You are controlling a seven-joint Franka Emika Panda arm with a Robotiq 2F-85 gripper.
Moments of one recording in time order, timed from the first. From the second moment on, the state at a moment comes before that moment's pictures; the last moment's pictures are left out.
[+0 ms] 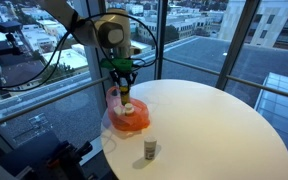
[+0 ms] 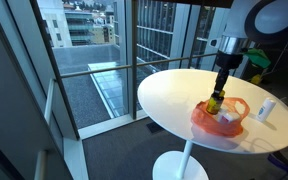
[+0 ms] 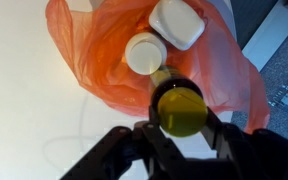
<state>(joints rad) 0.03 0.11 0.08 -2.24 -0.04 2.34 -0.30</state>
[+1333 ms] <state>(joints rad) -0.11 0.08 -0.11 -2.12 -0.03 2.24 -0.16</state>
